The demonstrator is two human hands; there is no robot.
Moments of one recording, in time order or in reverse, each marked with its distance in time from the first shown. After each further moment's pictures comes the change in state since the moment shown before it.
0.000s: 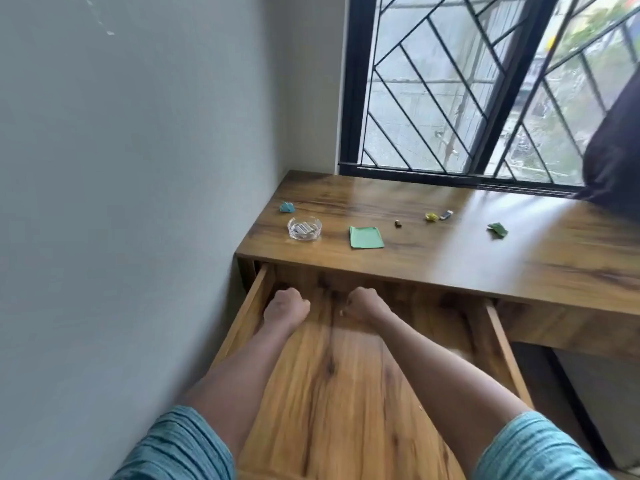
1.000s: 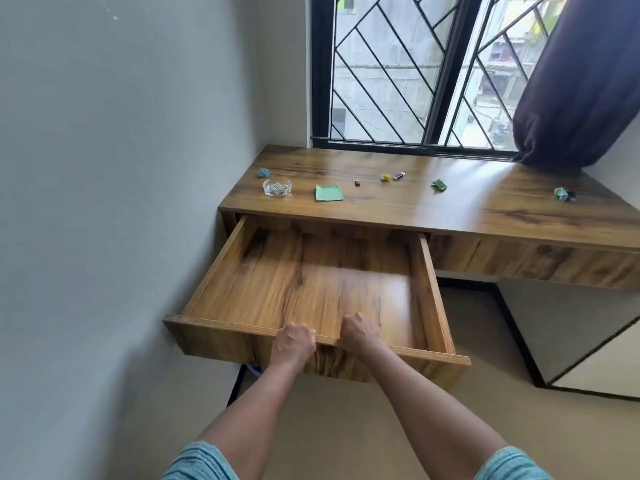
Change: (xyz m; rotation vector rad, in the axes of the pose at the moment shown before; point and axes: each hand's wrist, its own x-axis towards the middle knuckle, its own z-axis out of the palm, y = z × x) left_hand -0.249 -0.011 0.115 0.114 0.021 0.148; right_hand -0.223 0.111 0.091 -0.201 0.066 -0.087
